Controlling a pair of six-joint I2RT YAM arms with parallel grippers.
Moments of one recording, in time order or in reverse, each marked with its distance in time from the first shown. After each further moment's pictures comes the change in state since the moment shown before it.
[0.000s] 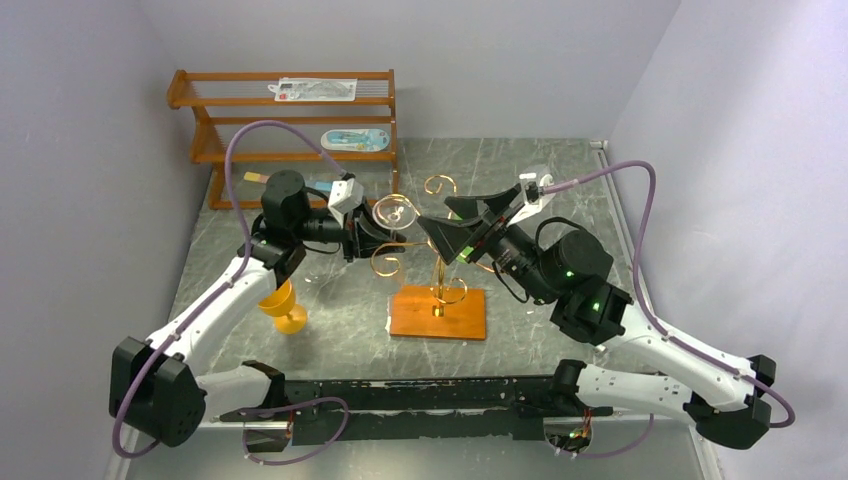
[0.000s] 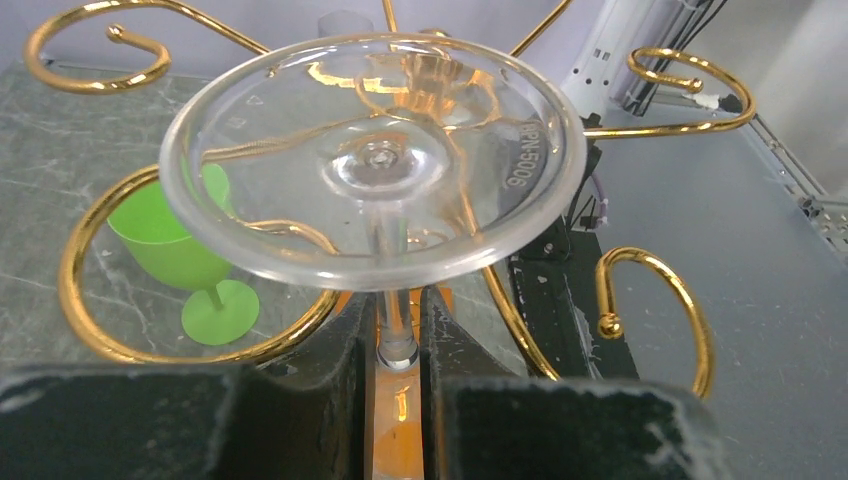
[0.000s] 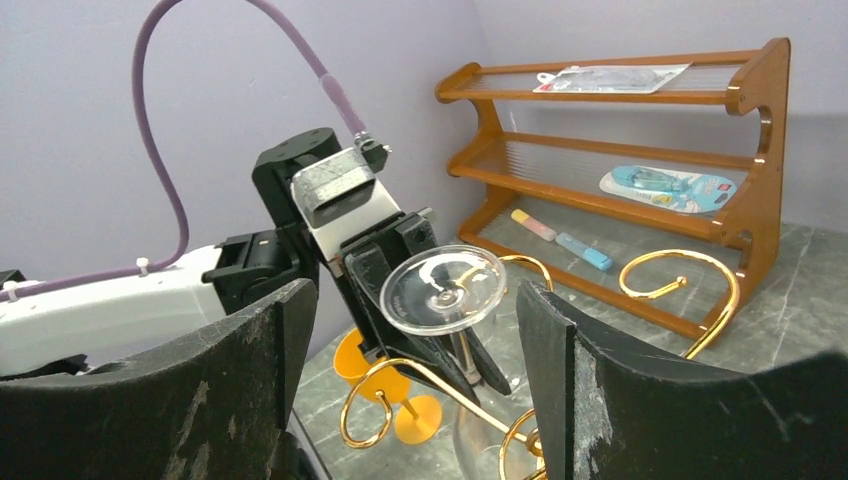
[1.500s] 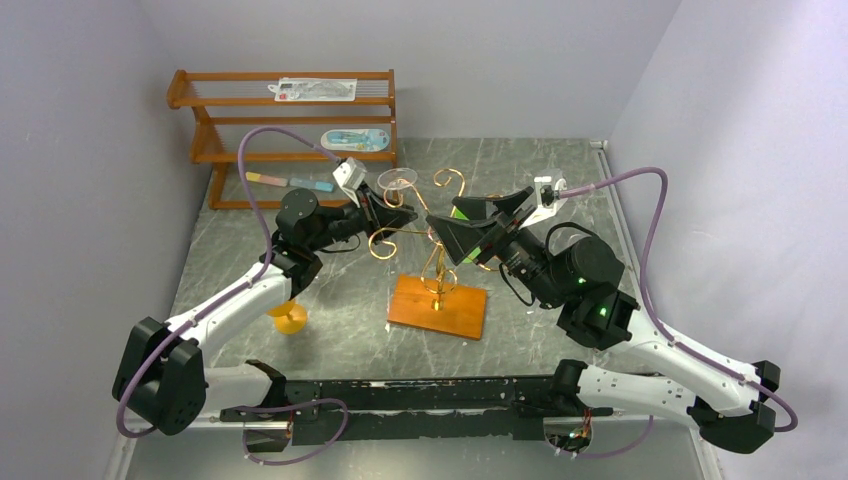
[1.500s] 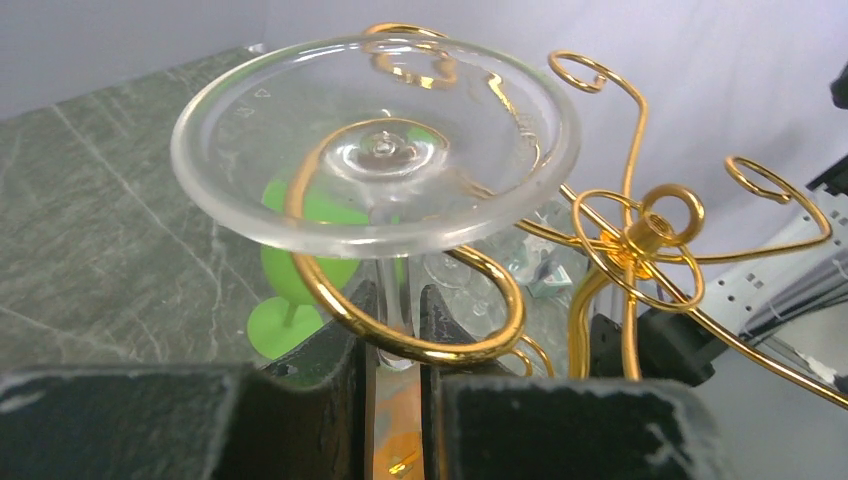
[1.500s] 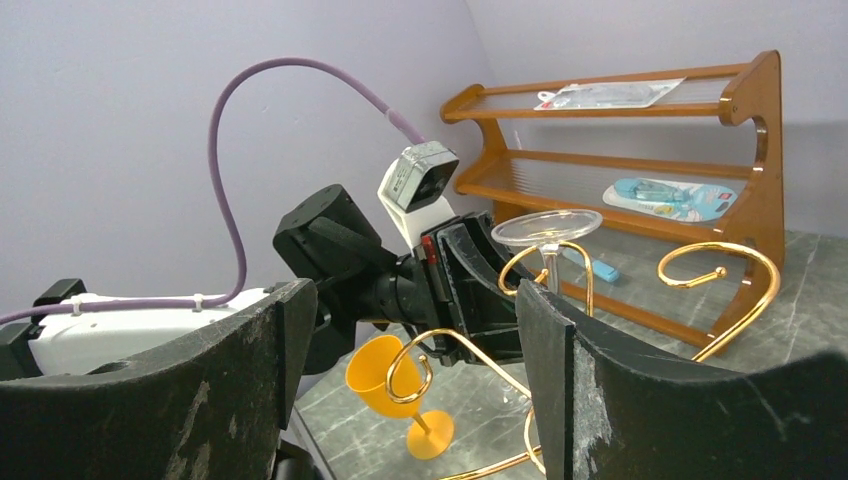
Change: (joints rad) left arm -0.108 0.074 -0.101 0.337 -0.571 -0.365; right arm 0.000 -0.052 -0.036 0.031 0.020 0.023
